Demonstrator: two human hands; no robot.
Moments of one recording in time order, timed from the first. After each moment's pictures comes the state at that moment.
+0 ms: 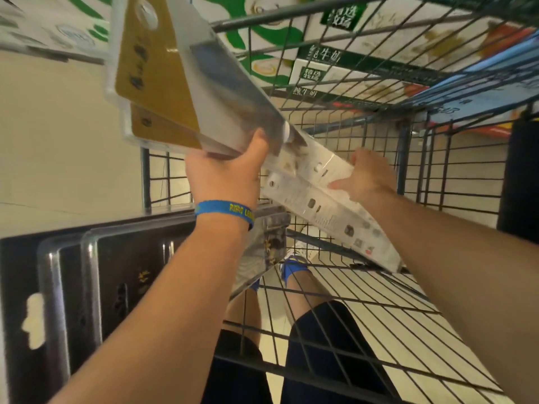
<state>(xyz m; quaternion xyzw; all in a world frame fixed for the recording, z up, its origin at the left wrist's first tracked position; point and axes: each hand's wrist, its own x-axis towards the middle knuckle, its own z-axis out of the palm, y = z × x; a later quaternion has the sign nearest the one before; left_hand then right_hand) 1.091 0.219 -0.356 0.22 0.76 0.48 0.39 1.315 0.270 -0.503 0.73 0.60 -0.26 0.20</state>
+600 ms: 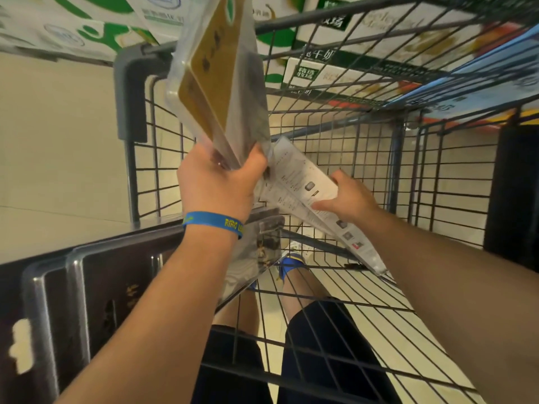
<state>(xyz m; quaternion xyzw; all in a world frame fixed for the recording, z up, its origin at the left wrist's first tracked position) 1.082 0.218 -0.360 0.37 0.80 0.34 0.34 1.315 0.233 -0.503 0.69 0.56 -0.42 0.18</state>
